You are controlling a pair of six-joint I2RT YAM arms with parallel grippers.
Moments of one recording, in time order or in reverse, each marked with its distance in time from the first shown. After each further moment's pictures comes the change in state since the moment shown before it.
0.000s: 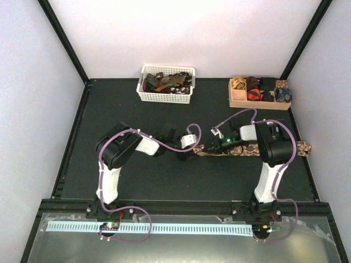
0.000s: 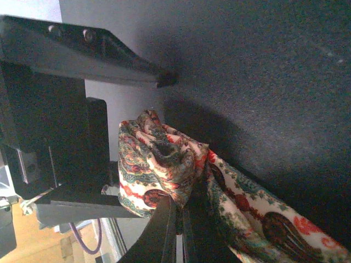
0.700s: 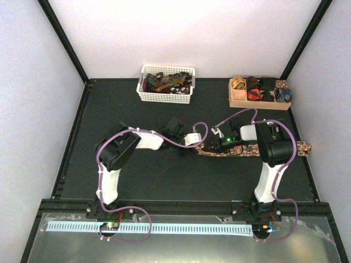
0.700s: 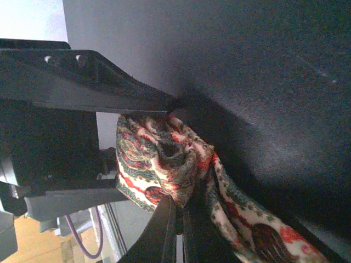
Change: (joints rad) left arm -0.027 -0.004 0.165 -0.320 -0.117 0.100; right arm -0.005 -0.002 0.000 0.024 -0.011 0.014
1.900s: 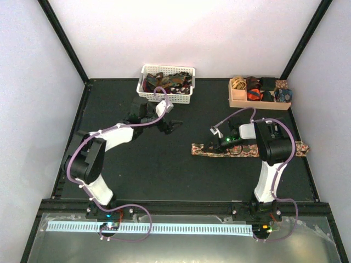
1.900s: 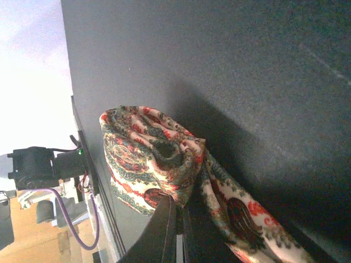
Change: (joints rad) left arm 0.320 -0.343 -0.140 0.202 0.170 -0.328; right arm 0.005 0.034 0.037 -0.056 -0.006 -0.062
